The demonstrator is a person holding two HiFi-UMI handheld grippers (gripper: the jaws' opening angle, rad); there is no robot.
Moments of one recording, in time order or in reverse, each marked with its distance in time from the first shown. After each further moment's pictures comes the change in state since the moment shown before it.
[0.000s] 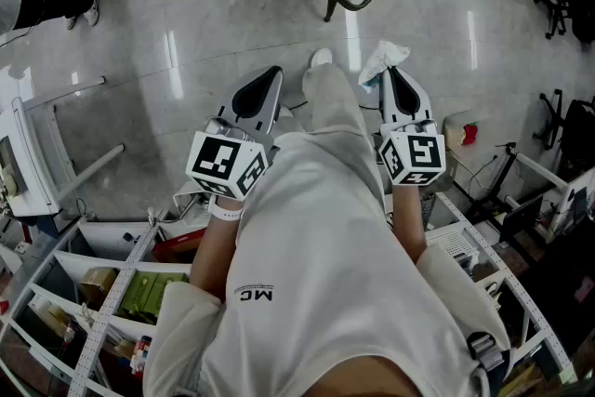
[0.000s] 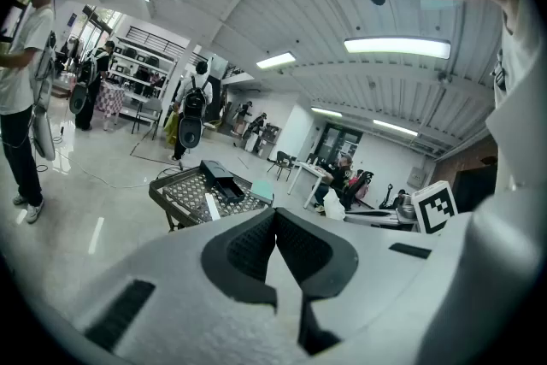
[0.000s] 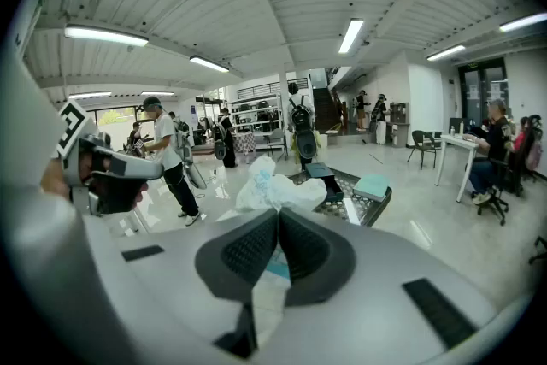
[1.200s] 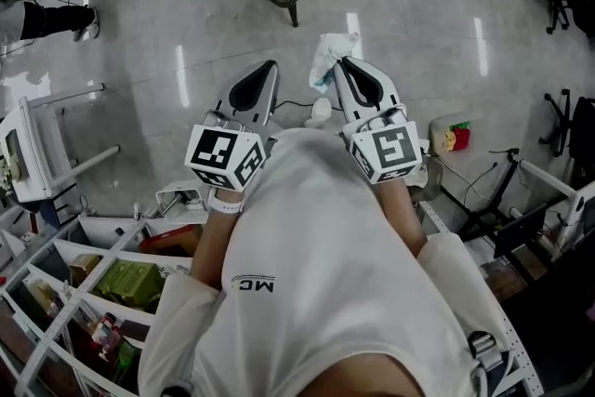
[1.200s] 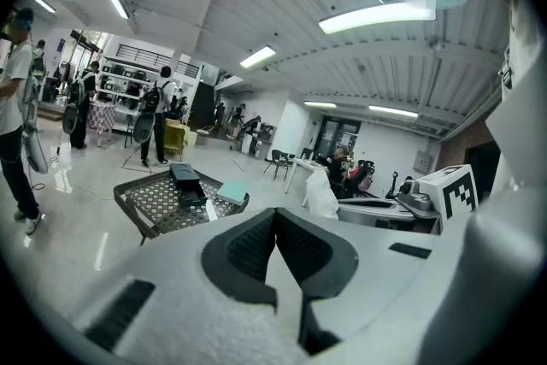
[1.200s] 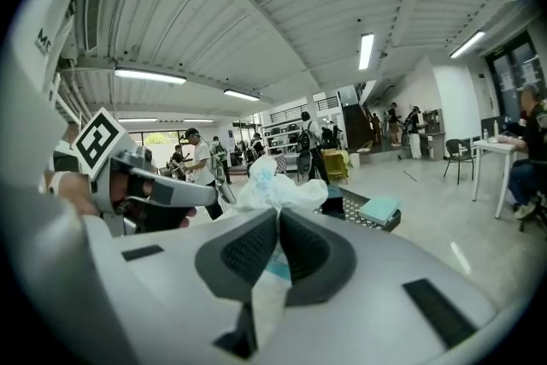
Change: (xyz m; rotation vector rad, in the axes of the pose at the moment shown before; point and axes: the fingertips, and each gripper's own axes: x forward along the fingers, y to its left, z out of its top) left arm 0.118 -0.222 -0.028 0.110 0.011 0.049; right arm -0.109 -0.133 0.008 -0.021 -0.168 0.270
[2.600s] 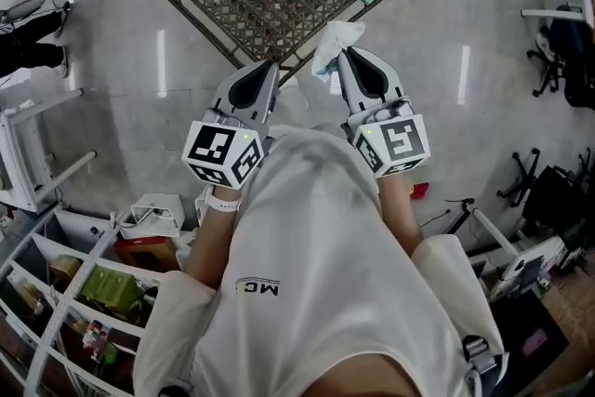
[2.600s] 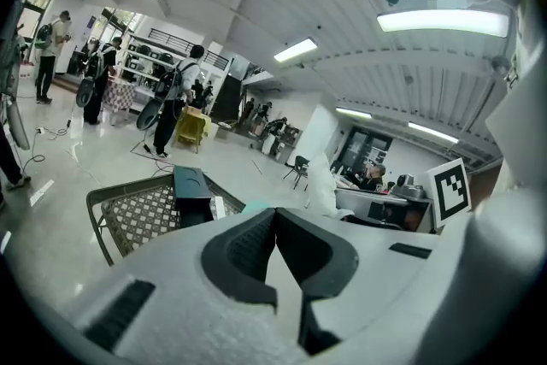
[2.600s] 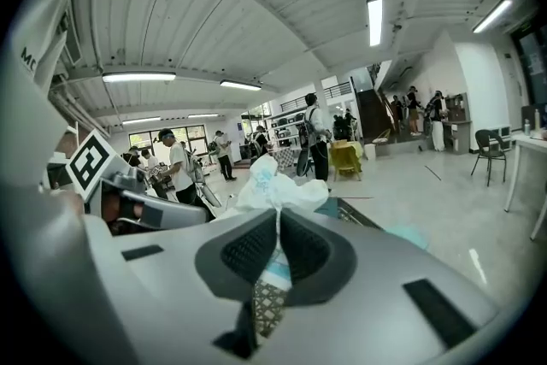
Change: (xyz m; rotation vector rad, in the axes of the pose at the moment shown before) left arm 0.269 0.166 0.111 -0.176 -0.006 0.100; right arm 0.276 -0.222 0.097 0.012 0.067 0.117
